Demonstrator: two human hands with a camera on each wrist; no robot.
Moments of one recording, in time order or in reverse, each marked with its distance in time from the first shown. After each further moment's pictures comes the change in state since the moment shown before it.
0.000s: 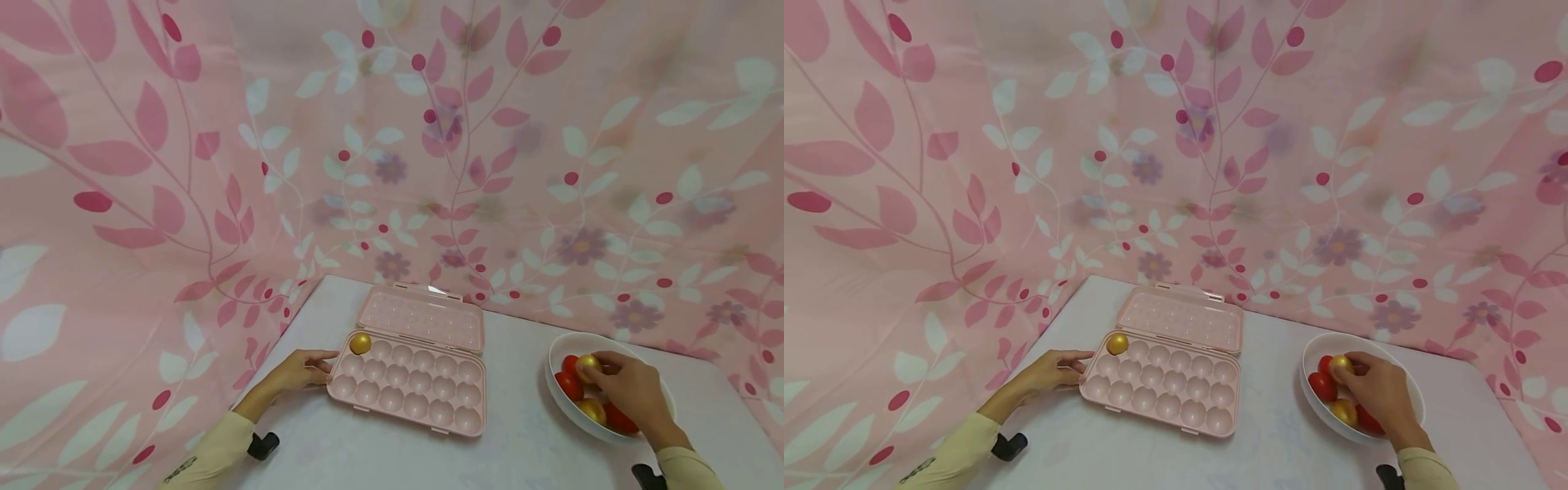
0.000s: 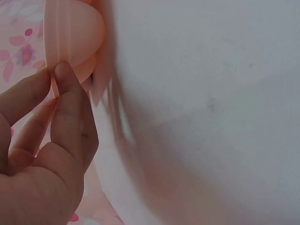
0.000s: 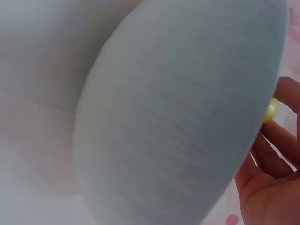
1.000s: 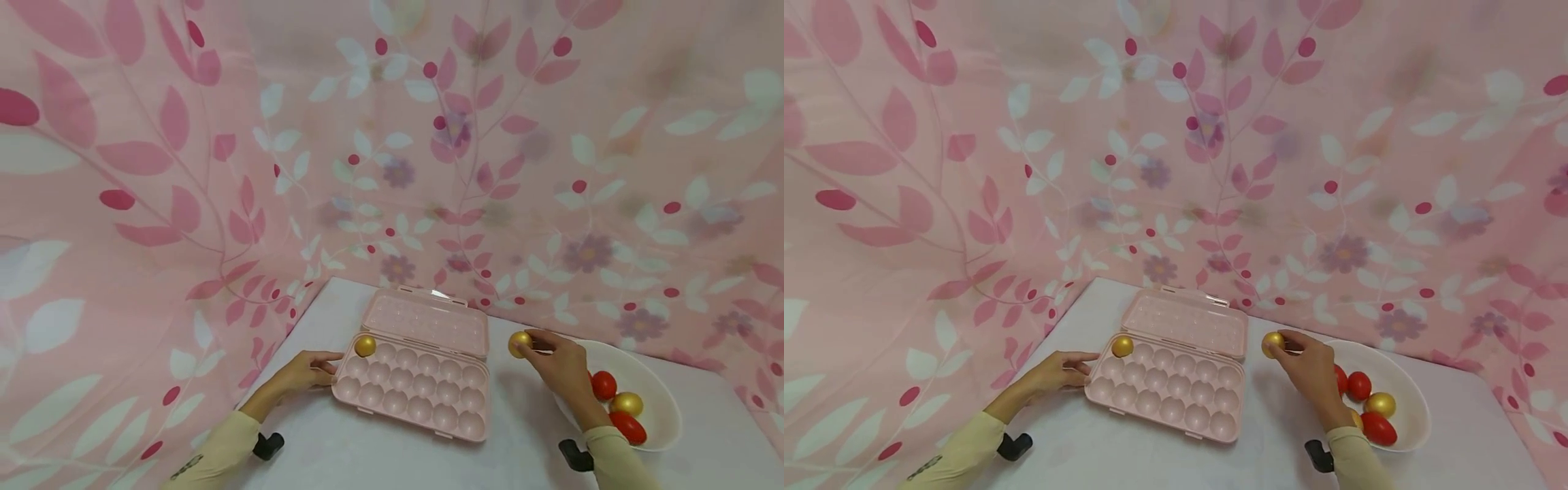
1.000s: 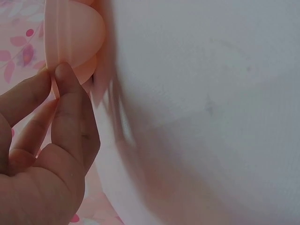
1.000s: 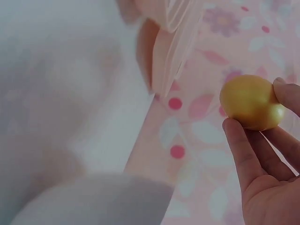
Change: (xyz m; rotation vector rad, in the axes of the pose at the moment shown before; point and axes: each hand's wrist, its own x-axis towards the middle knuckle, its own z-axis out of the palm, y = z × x) left_hand 0.000 0.001 0.002 0.001 0.014 0.000; right_hand 0.021 -0.108 0.054 0.310 0.185 -0.171
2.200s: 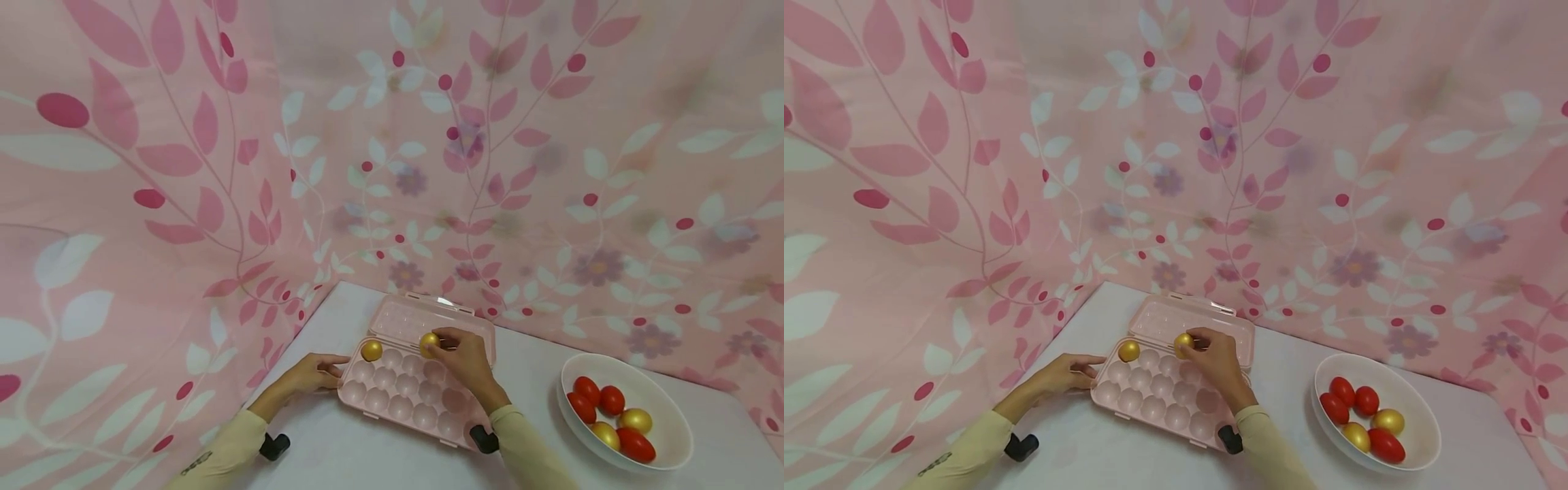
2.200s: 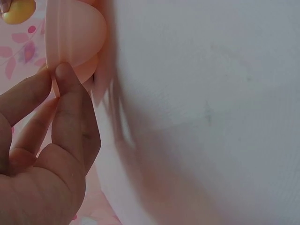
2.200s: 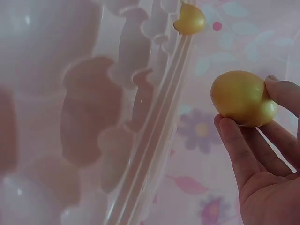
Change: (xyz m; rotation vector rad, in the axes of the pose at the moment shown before) left_hand -0.004 0.000 0.001 0.019 0.027 0.016; right_hand 0.013 -0.093 0.128 0.364 -0.238 -0.052
